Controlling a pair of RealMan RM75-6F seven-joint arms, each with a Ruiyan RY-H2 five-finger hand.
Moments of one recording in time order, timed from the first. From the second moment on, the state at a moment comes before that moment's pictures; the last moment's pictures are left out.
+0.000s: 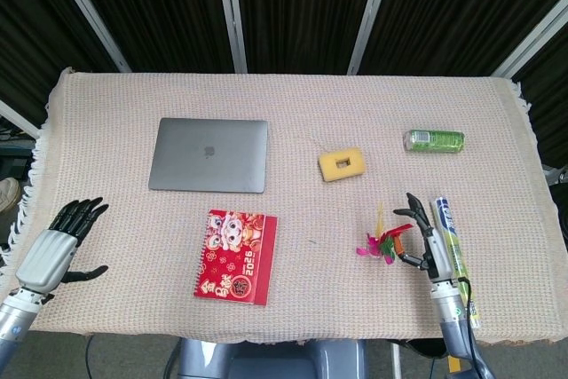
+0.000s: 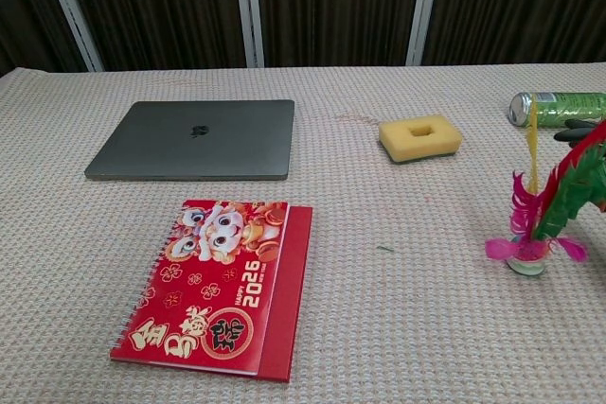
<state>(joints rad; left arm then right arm) -0.23 -1.23 0.07 -1.36 1.67 1.43 -0.23 0.26 -1.78 0.07 -0.90 -1.55 1.42 1.20</state>
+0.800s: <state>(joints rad) -0.22 -1.22 0.06 -1.37 1.68 1.46 -0.23 0.26 -1.29 0.05 -1.25 -1.61 1.44 0.73</state>
